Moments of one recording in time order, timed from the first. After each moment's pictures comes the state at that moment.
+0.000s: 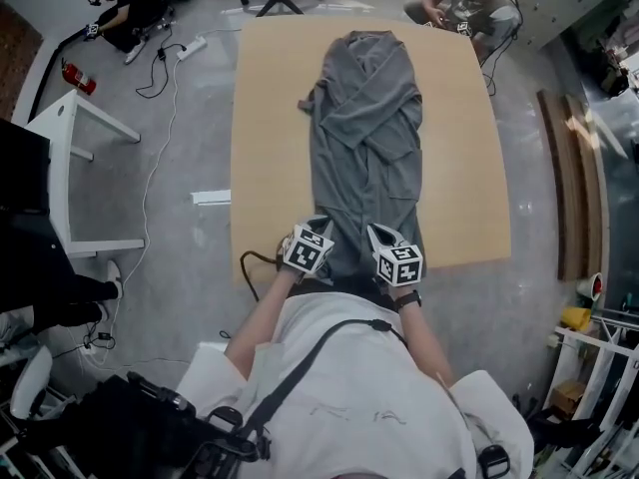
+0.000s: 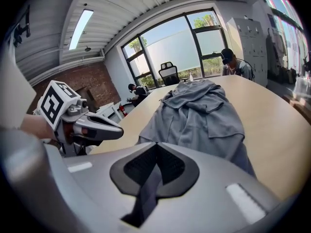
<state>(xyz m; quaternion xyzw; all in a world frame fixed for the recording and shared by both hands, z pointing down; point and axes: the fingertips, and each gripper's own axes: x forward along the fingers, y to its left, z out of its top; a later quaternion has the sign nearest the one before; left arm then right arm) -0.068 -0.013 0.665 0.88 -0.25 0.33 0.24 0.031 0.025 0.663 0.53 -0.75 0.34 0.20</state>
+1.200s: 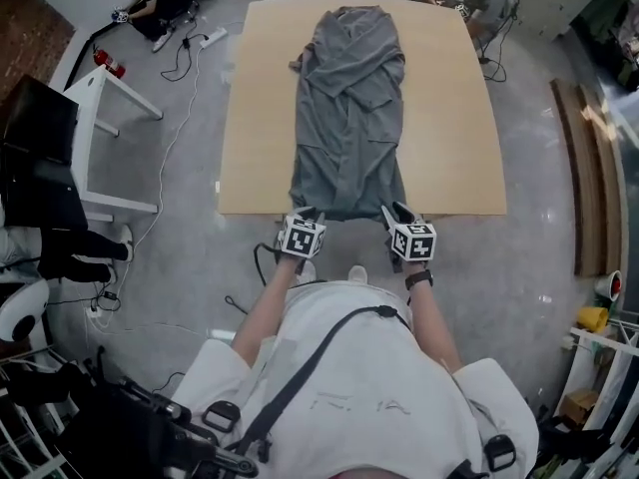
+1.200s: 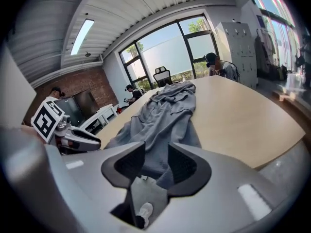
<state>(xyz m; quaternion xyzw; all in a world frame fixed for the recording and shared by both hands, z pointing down) -0.063 0.151 0.688 0.81 -0.37 0.36 0.28 0.135 0.163 0.673 0.55 -0.74 0.34 0.18</state>
